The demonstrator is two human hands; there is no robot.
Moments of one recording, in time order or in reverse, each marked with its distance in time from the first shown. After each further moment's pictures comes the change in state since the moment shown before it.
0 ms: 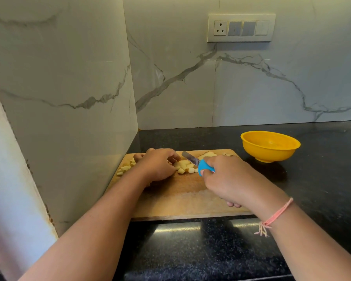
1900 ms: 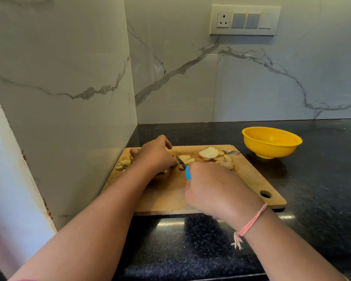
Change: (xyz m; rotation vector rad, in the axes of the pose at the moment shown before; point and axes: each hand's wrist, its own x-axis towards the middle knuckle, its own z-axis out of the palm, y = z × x) left_hand 0.006 0.003 0.004 -0.121 0.136 -0.192; right_hand -0.011 -0.029 0.018 -0.212 -0.029 -0.160
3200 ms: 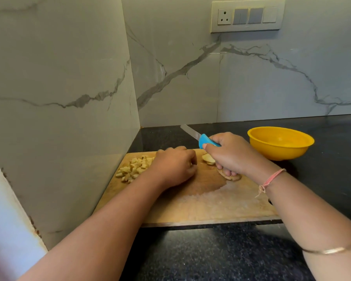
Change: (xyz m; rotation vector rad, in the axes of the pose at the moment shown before) left_hand -0.007 0.020 0.009 0.317 -0.061 0.482; right_hand 0.071 0.068 -0.008 0.465 0.137 0.105
